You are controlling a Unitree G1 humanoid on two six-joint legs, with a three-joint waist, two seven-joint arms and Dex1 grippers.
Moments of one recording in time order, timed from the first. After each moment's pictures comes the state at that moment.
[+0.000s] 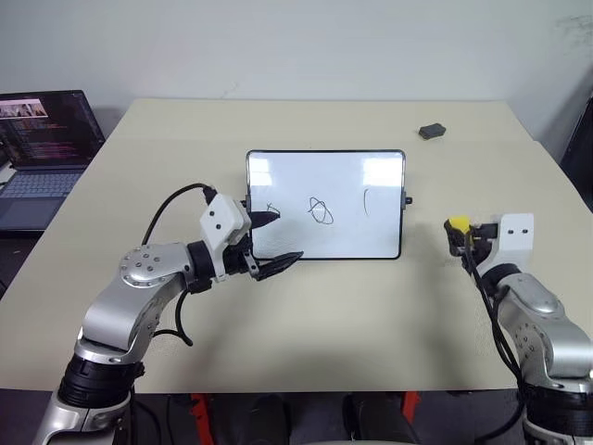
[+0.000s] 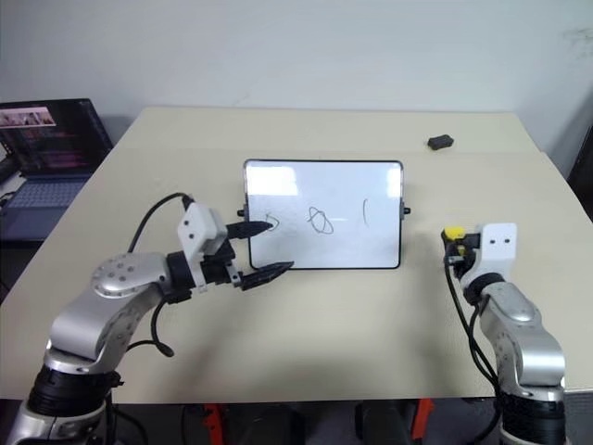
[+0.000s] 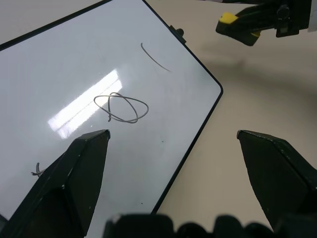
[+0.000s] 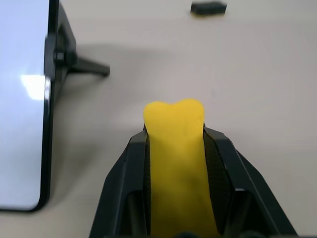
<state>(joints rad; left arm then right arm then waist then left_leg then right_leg) -0.31 0.67 -0.01 -0.37 -0.44 0.52 -0.79 -0.16 -0.39 -0.25 -0.34 0.33 0.61 0.15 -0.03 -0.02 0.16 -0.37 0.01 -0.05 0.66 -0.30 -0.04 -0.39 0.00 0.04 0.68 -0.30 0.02</state>
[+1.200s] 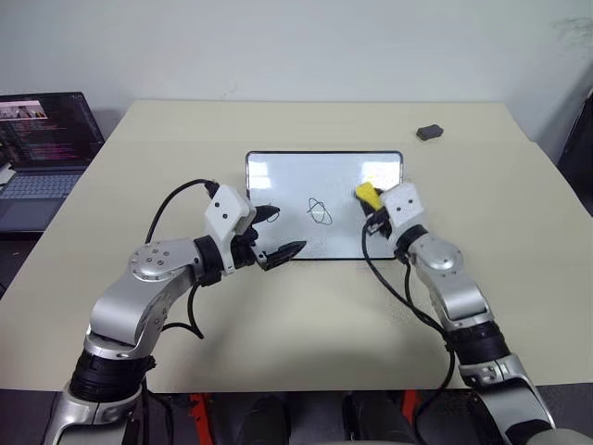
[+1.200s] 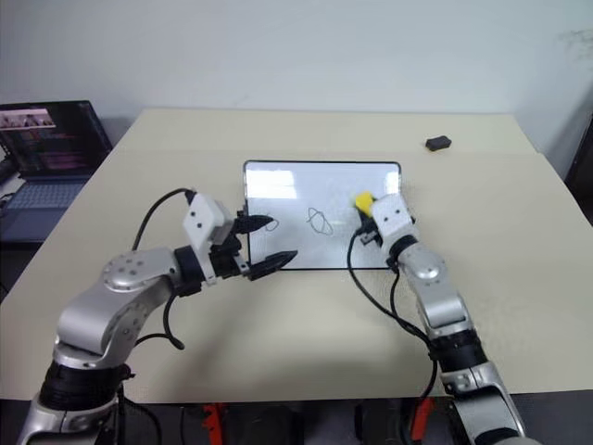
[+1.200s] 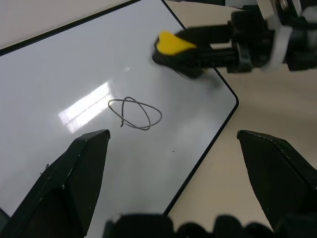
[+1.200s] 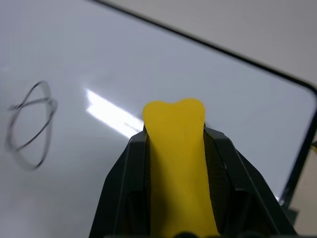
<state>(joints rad) -0.35 0.62 -0.01 -0.40 -0.46 0.64 -0.69 -0.44 -0.29 0.20 0.04 -0.05 0.22 0.34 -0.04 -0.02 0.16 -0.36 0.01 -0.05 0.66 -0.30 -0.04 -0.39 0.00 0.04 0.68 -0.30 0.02</state>
